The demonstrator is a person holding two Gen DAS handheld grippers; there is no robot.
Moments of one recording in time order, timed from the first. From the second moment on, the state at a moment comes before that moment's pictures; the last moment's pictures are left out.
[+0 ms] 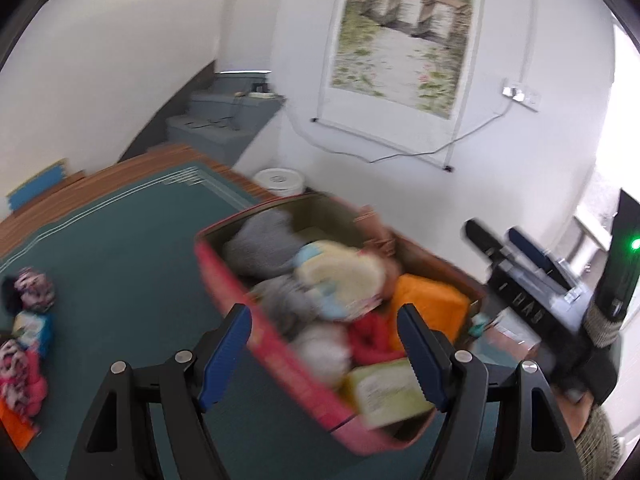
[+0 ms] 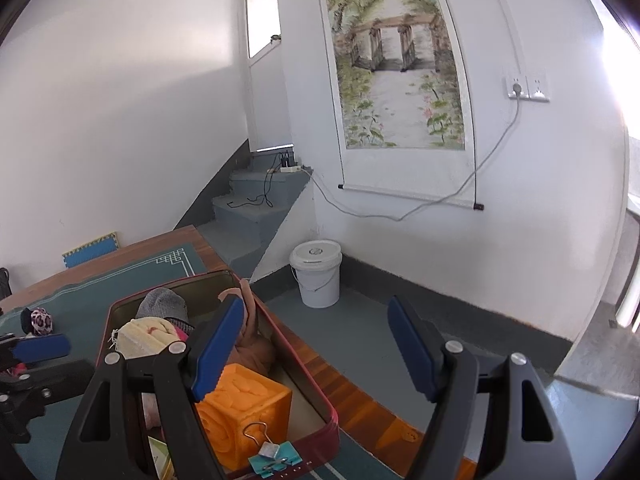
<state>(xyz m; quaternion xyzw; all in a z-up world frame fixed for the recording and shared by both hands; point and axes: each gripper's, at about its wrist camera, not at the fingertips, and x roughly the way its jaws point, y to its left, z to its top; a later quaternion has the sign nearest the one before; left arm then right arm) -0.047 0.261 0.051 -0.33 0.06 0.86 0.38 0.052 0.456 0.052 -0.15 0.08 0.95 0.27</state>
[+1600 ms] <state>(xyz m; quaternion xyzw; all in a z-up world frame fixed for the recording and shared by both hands) -0.084 -0.037 0.002 -0.37 -0.09 0.92 0.13 -0.068 0.211 0.019 -0.25 0.04 0.97 0.04</state>
